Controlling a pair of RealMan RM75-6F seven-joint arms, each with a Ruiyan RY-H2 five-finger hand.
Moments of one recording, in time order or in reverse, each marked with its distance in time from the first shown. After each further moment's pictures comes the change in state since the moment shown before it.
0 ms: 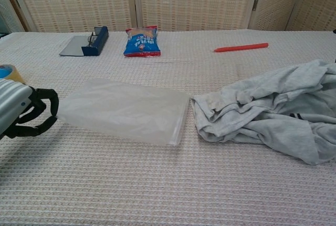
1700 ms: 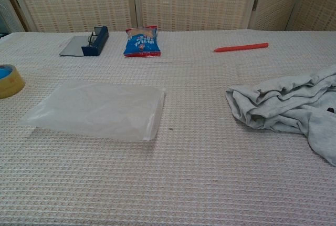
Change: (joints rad) left arm 0.290 0.817 0.093 -1.196 -0.023 0.034 0.198; right arm -0.362 0.378 -0.168 -0.600 -0.204 0.388 -0.606
